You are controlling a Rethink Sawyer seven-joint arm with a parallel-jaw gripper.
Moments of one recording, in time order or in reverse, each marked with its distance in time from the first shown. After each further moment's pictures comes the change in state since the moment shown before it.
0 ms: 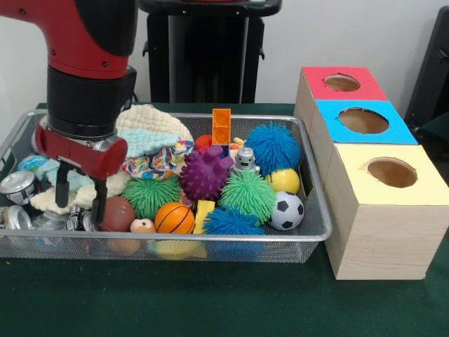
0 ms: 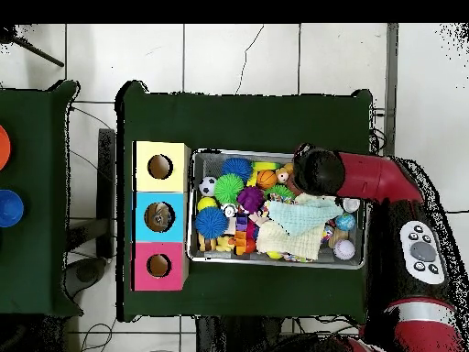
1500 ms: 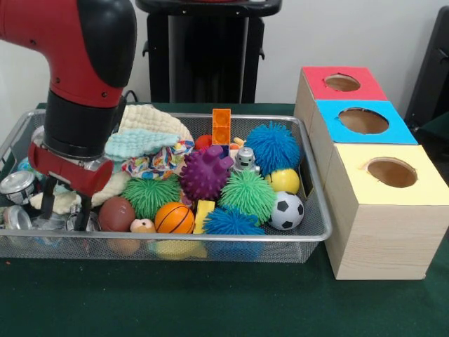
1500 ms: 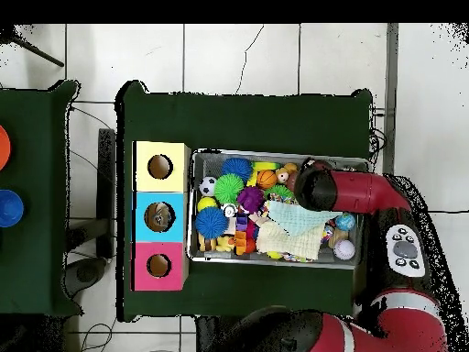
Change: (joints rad) arm 0.050 0.102 -0.147 -0.001 -0.025 -0.183 0.000
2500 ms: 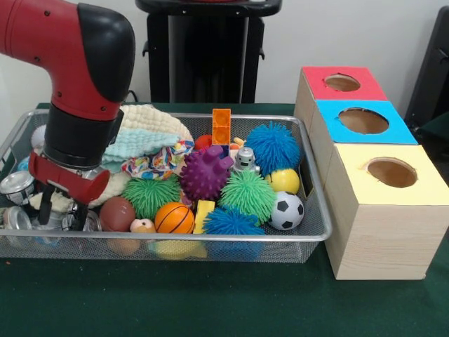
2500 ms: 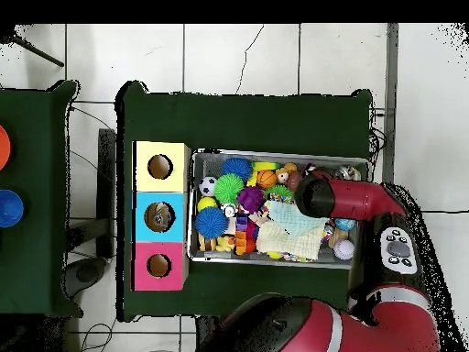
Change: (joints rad) arm 0.017 0.046 -0.061 0.002 0.026 -0.080 0.000
